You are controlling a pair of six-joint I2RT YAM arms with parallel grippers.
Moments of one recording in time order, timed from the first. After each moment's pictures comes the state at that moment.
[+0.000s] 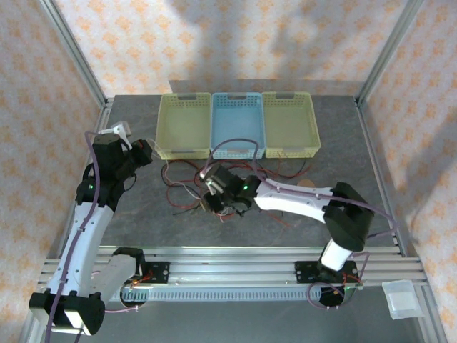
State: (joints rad) left arm -0.01 0.91 0.95 -0.52 0.13 -0.55; right arm 1.06 1.69 1.17 -0.42 -0.04 0.38
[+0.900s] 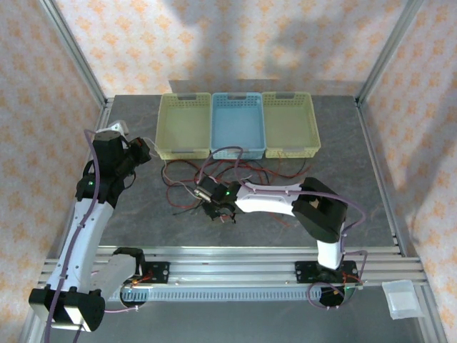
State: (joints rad) left arm -0.01 0.94 0.98 -0.55 0.07 -0.57; right arm 1.09 1.88 1.23 -0.50 0.14 0.46
